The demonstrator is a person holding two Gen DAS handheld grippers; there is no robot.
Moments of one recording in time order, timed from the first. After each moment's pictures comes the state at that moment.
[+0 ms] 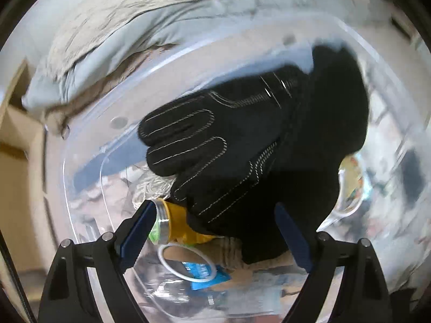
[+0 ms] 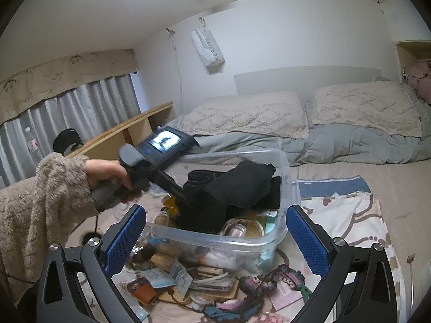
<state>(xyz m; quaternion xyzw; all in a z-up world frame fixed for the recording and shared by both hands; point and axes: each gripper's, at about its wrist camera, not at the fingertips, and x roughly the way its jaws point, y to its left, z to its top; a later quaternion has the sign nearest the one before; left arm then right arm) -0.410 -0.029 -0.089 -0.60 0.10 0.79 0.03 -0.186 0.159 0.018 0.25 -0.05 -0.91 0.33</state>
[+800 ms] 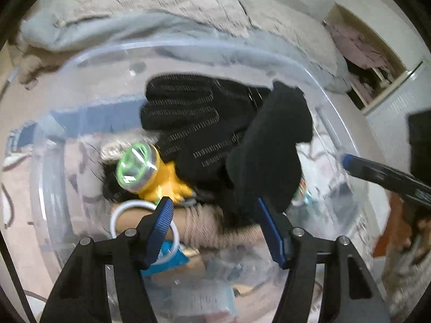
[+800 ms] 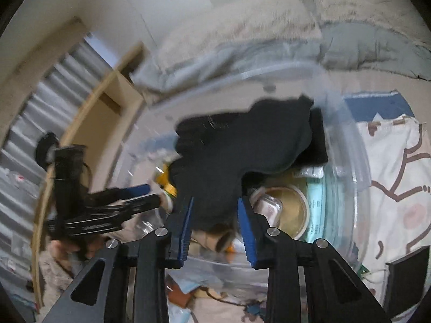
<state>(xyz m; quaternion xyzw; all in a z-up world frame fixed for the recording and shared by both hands) -0.350 -0.085 -0.093 -0.55 -0.11 0.81 0.15 -0.321 0.063 -0.043 0.53 -0.09 -0.78 0.31</state>
